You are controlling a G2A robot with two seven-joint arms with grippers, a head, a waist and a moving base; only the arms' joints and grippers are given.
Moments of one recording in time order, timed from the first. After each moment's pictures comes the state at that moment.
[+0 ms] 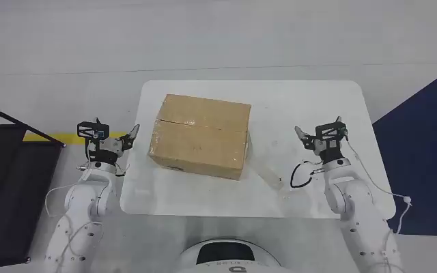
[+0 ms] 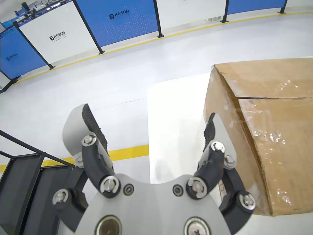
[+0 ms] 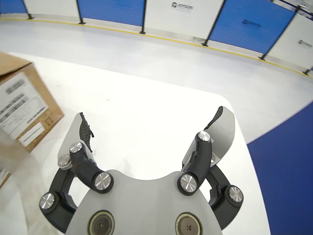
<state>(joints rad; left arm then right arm) 1.73 -1.15 -1.60 -1.80 1.33 0.00 0.00 -1.70 -1.15 1.54 -1.81 -1.39 -0.08 0.03</state>
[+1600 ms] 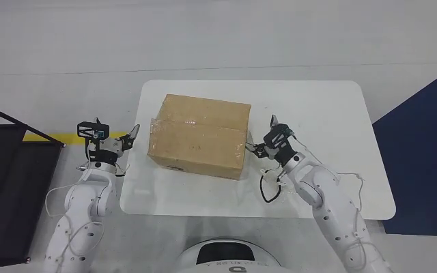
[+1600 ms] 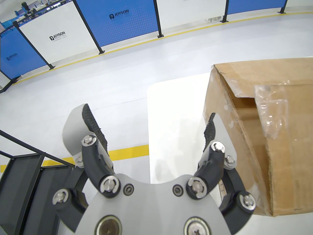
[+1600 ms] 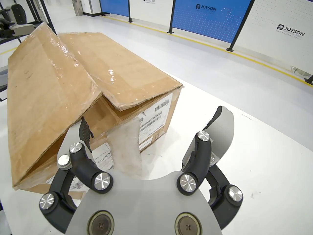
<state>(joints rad) 1.73 -1.15 -1.60 -1.80 1.33 0.00 0.00 -1.54 -1.17 1.29 -1.73 -1.32 -0.39 -0.02</state>
